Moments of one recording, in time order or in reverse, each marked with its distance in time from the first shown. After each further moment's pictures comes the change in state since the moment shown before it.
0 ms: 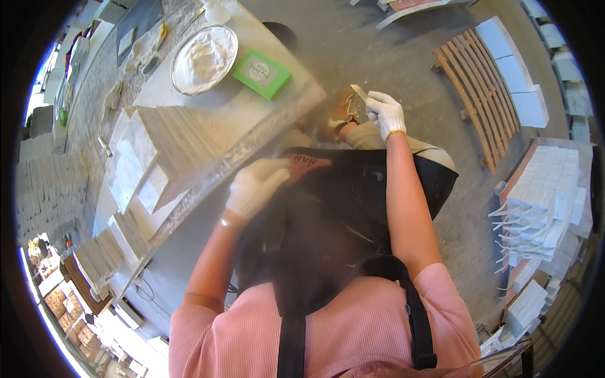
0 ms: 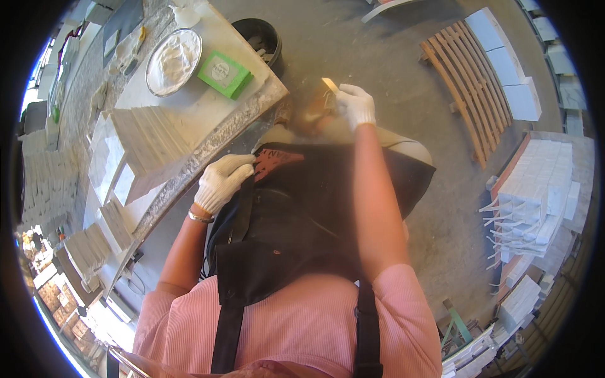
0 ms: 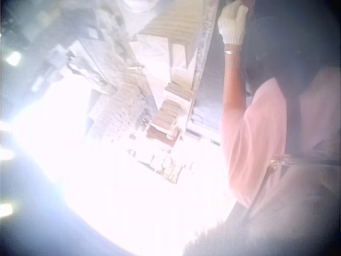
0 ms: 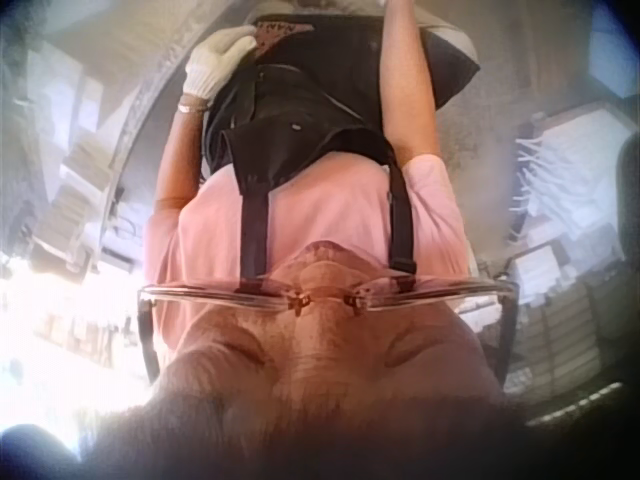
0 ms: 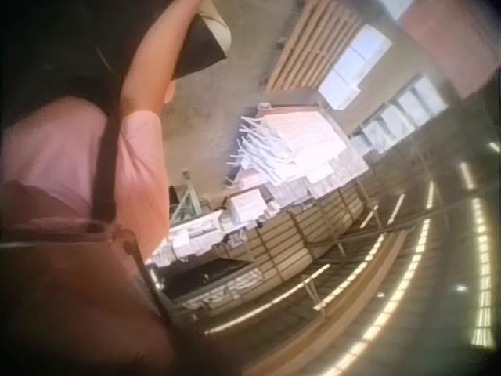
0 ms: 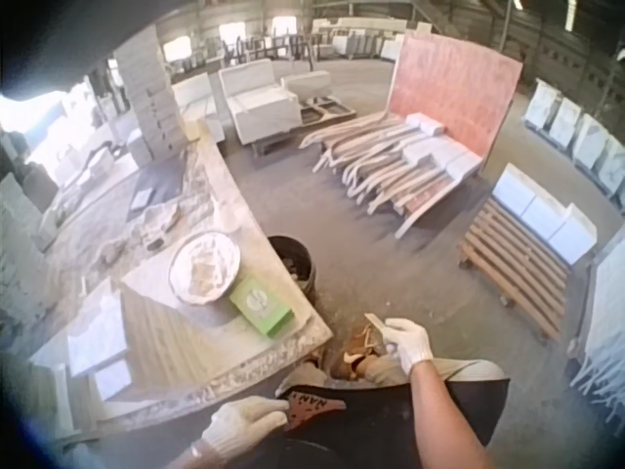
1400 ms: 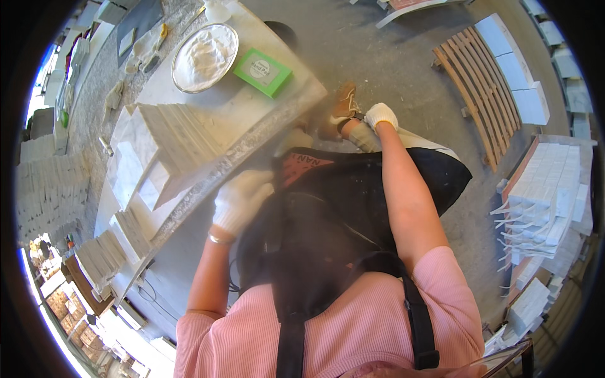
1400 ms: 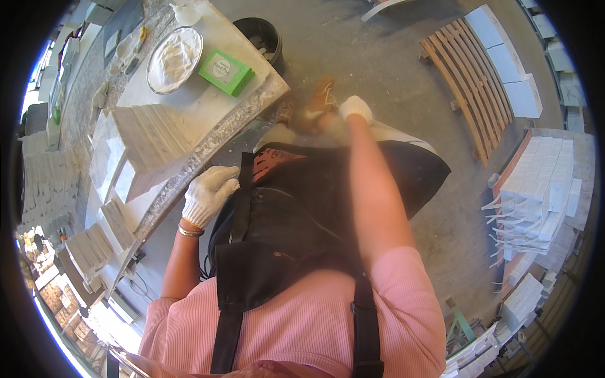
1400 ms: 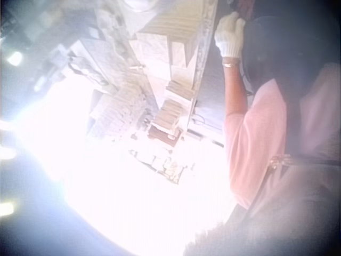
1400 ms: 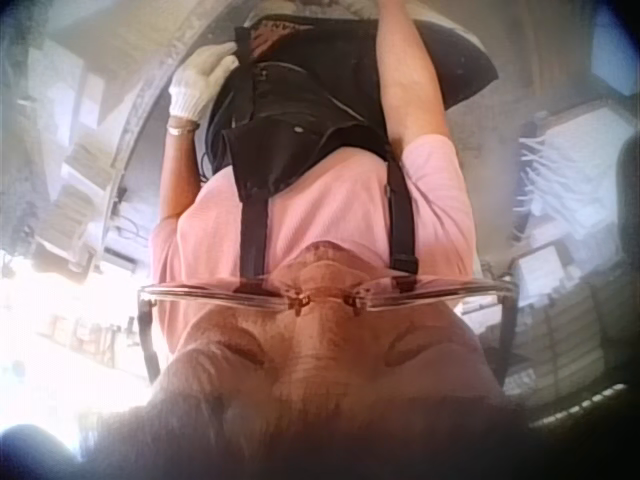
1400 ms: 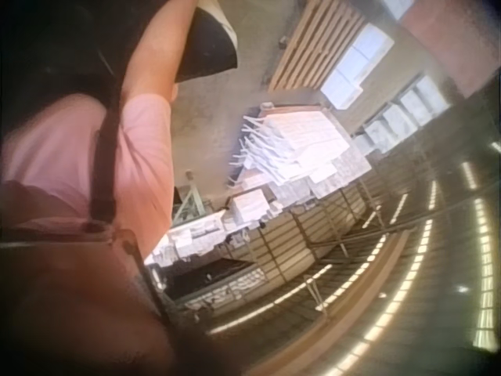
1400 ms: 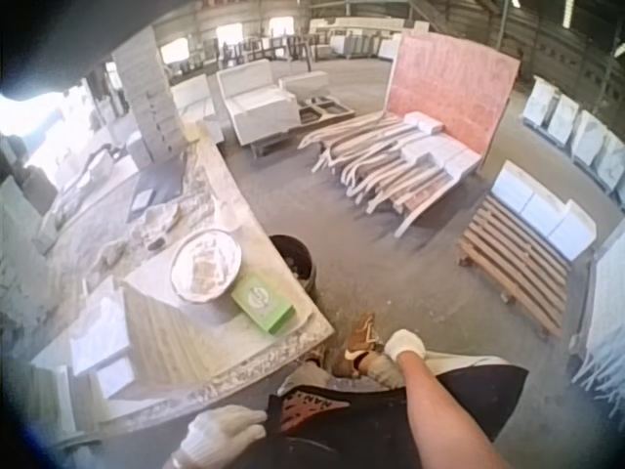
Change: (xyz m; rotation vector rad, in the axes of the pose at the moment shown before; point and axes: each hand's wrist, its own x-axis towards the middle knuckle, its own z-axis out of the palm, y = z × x) left_hand -0.033 0.011 -0.028 0.185 0.028 0.015; right_hand 0.042 0.032 0.012 -1.193 -0.023 0.176
